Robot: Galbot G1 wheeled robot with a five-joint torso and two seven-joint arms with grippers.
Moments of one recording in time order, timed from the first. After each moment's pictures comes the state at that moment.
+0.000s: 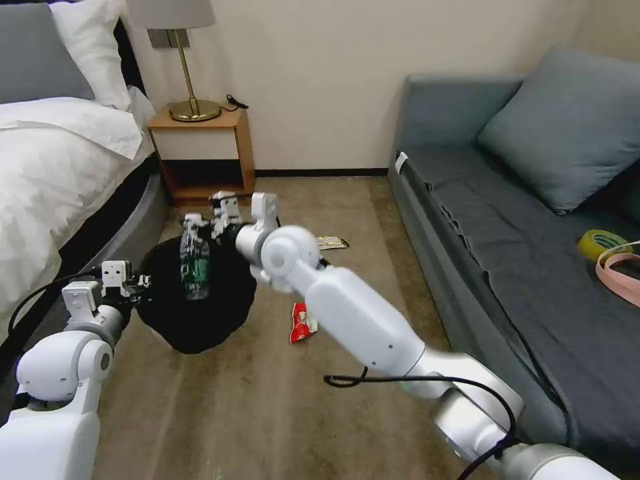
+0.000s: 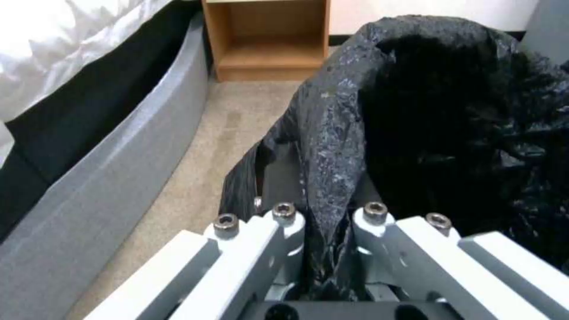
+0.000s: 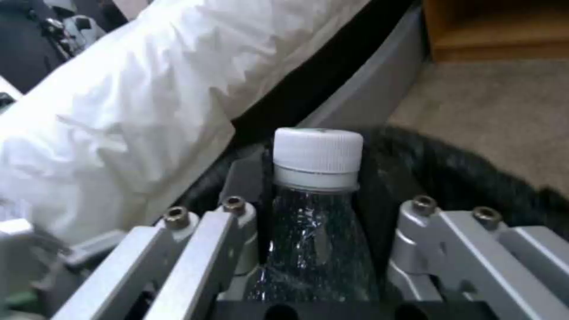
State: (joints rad) left arm 1.20 -1.16 -0.82 -1.96 -0.38 0.63 0.04; right arm -0.34 1.58 -0.37 1.38 1.08 -0.46 0.20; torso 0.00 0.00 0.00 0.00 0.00
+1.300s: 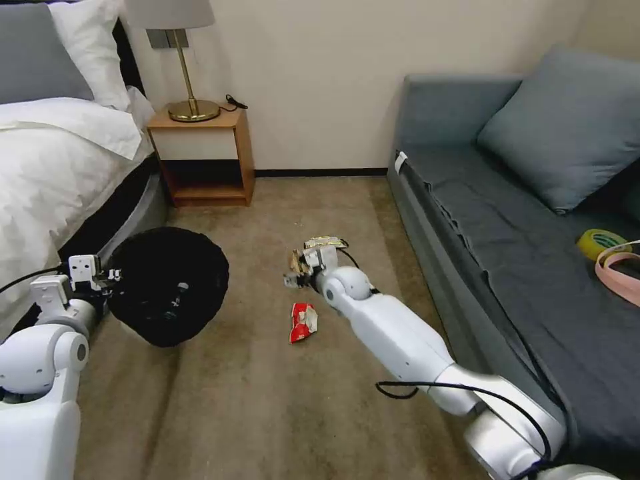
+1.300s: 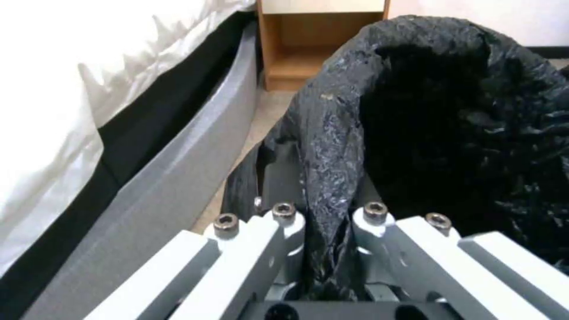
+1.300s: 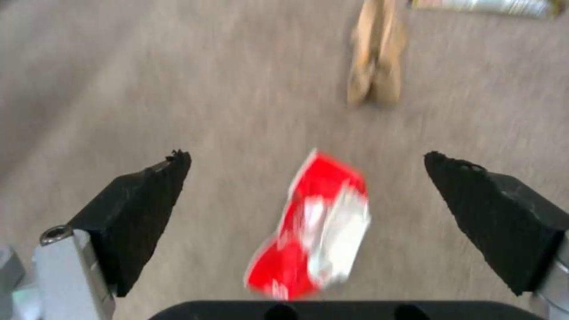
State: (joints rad) left arm 1.15 -1.13 -0.89 -1.89 -0.37 0.62 0.02; right arm -0.44 1.44 -0.30 1.05 0.72 -0.57 0.17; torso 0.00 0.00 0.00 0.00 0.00
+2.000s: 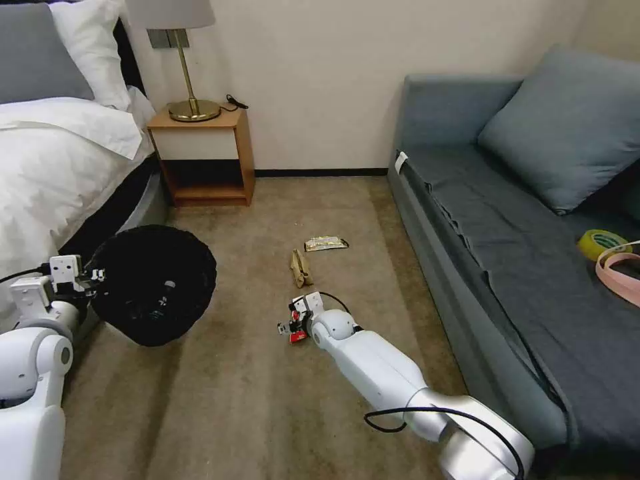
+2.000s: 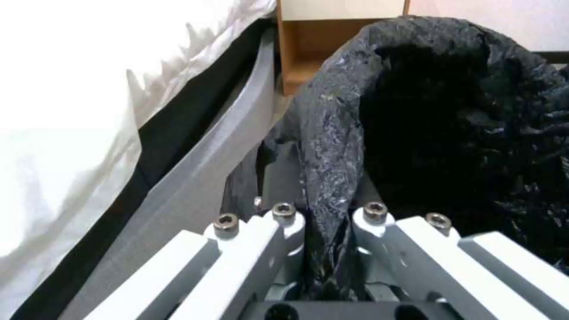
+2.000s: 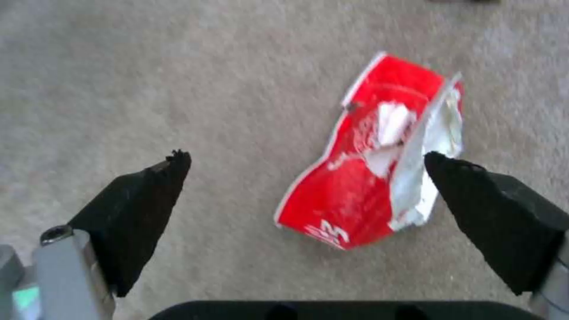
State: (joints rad) left arm 1.19 -1.11 -0.94 -1.90 -0.39 0.60 0.03; right arm -0.48 1.58 -0.30 0.75 0.53 -0.45 0.03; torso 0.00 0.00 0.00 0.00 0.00
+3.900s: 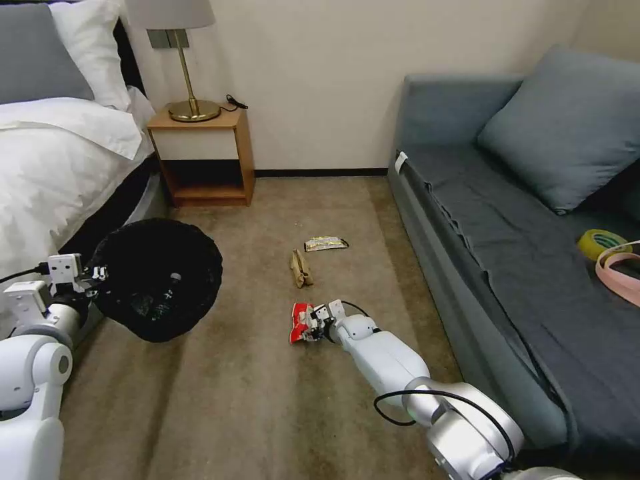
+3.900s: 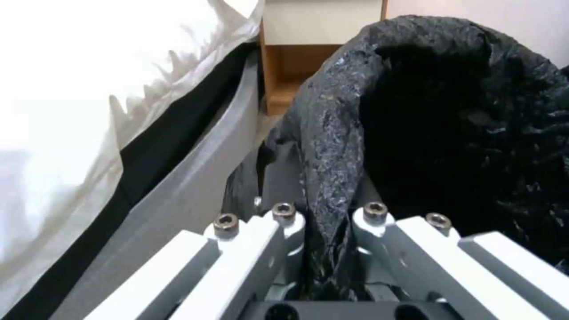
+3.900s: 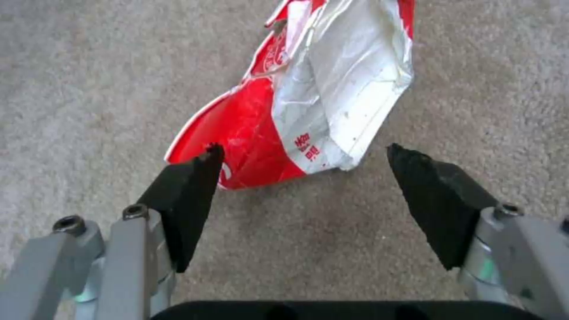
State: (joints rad) left arm 1.23 -1.13 -0.95 -1.97 -0.41 0.57 0.02; right arm -0.41 1.61 -0.16 0.43 0.33 -0.32 -0.24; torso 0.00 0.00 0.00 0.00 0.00
